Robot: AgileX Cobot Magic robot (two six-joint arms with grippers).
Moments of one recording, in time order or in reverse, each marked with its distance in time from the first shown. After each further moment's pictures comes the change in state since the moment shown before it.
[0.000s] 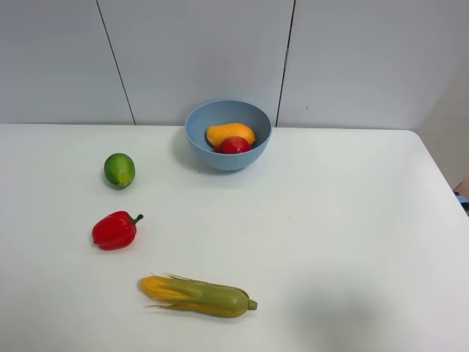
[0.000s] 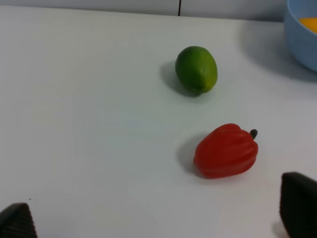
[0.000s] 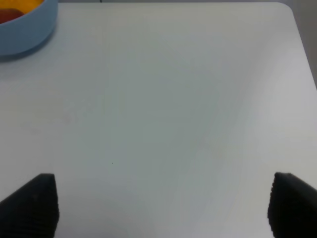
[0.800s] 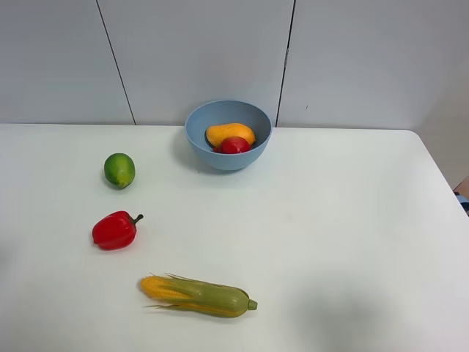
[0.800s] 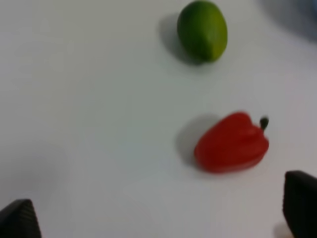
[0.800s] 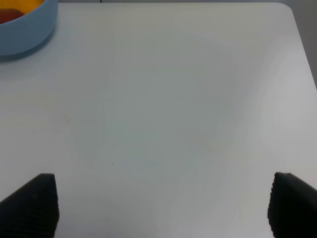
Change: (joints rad) left arm -0.009 0.563 -0.067 -0.042 -0.233 0.037; right arm 0.000 0.000 0.000 0.000 0.000 0.000
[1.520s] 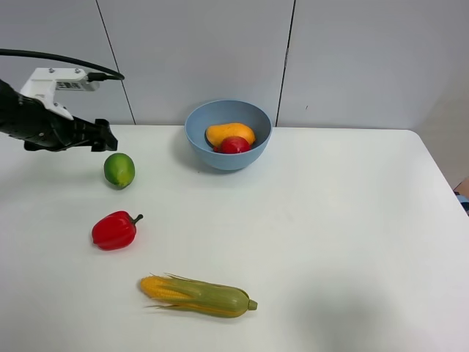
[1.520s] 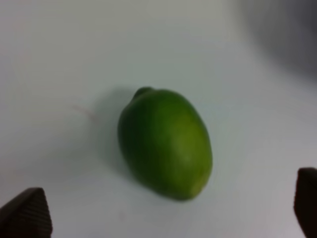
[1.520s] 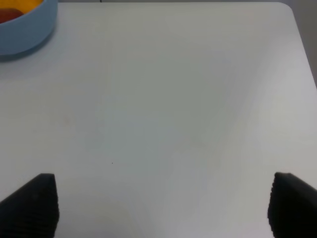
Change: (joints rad) left arm -0.185 1.134 -0.445 -0.198 -0.474 0.287; right arm 0.000 0.000 0.000 0.000 0.000 0.000
